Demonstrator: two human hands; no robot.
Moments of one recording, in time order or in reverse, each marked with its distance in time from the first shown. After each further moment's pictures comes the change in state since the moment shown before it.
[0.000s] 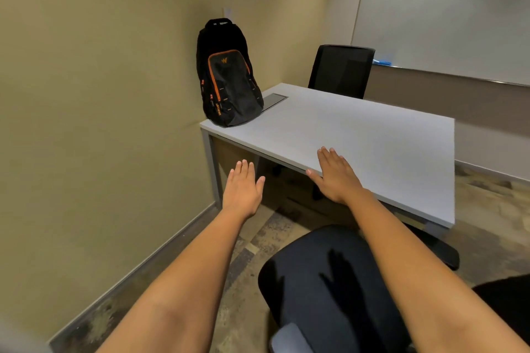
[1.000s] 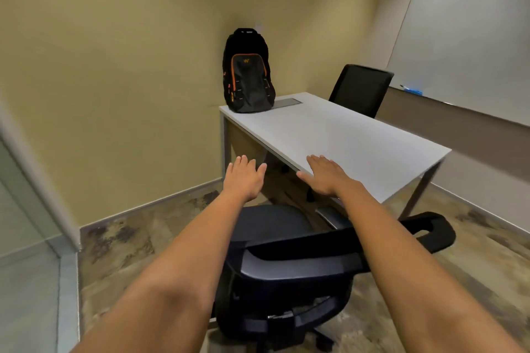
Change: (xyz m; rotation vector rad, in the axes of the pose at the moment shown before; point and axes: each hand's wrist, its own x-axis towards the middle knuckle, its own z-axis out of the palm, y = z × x) left_hand -0.189 0.329 0.025 -0.059 0.066 -0.351; right_hand -0.205 0.236 -0.095 -0.090 -0.191 -0.329
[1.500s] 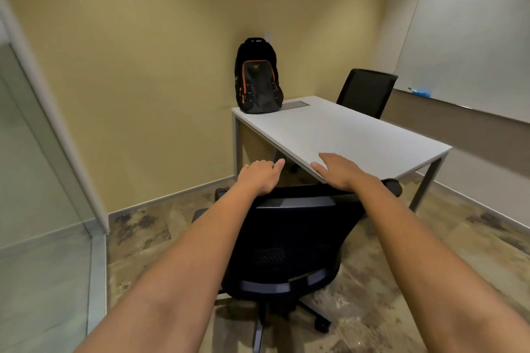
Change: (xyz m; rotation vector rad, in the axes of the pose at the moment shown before) left_hand -0.131 0.086 -0.016 -0.023 -0.088 -0.016; right_hand -0.128 0.043 -0.012 0.120 0.058 -0.037
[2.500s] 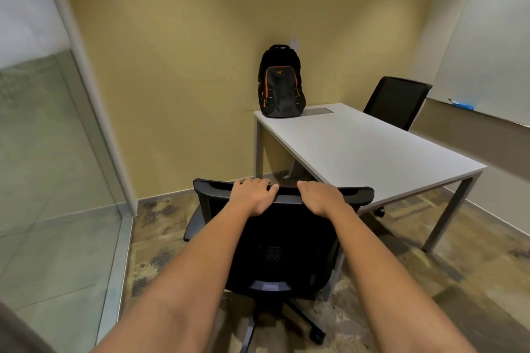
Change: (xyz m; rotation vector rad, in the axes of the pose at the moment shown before) left_hand -0.044 0.063 0.039 0.184 0.018 -0.150; right_hand -0.037 0.034 0.020 0.038 -0.029 -0.149
